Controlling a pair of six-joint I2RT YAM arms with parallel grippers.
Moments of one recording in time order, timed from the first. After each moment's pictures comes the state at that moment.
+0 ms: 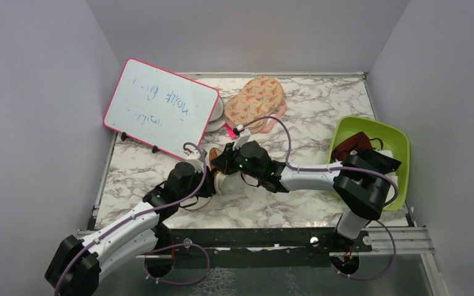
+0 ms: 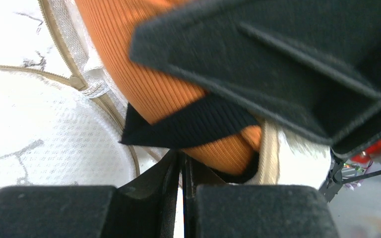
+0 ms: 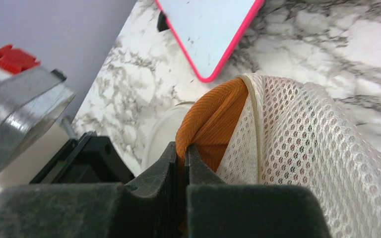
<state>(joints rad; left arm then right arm) -0.67 0.79 0.27 -0.03 0.15 -0.67 1.02 1.70 0.87 0.56 0.05 0.67</state>
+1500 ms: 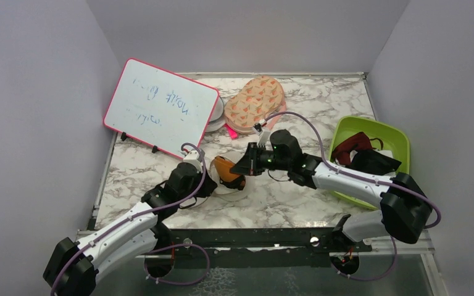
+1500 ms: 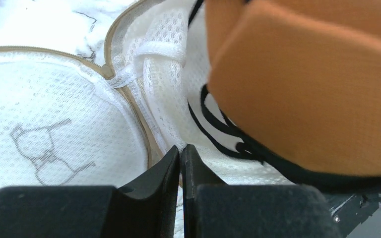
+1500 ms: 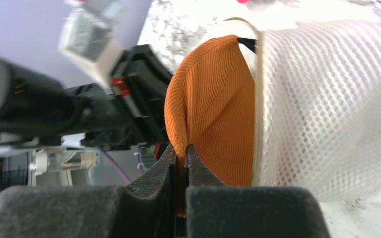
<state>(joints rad) -0.69 0.75 0.32 -0.17 -0.02 -0.63 0.86 1.38 0.80 0.18 -0.36 0.80</state>
